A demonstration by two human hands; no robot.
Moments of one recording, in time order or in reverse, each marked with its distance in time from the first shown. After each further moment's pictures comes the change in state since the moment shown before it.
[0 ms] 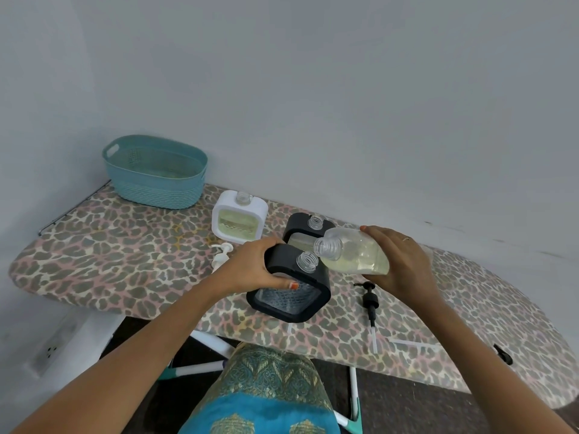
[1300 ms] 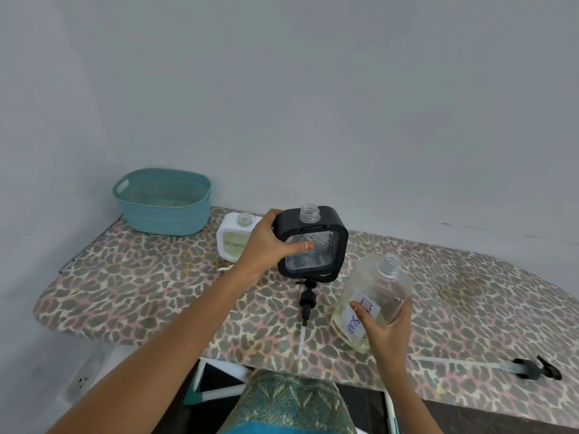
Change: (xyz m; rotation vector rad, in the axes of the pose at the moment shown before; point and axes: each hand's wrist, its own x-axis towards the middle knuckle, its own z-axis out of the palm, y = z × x) left_hand 0.057 0.026 -0.001 -0.324 0.339 -0.043; right_hand -0.058 -0.061 0.069 0.987 0.383 1.074
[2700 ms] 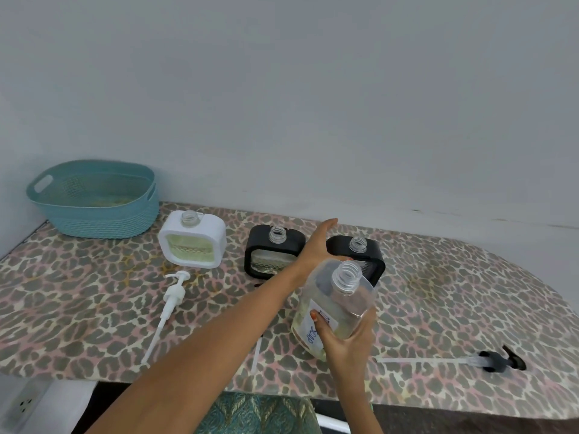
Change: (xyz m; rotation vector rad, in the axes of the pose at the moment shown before) left_hand 0.064 -0.045 0.157 0.066 -0.385 -0.112; right_hand 0.003 0.016 0.004 0.056 0.045 -0.028
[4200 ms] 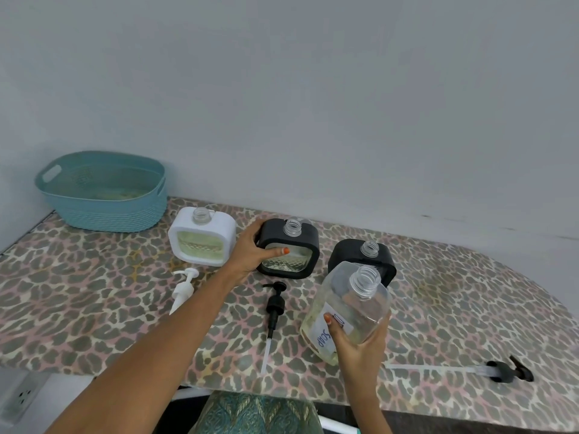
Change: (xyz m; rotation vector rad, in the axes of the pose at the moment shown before) left_hand -0.038 -0.058 -0.104 -0.237 0.280 0.000; right_hand -0.001 -0.003 -0.001 -0.032 0.005 -0.027
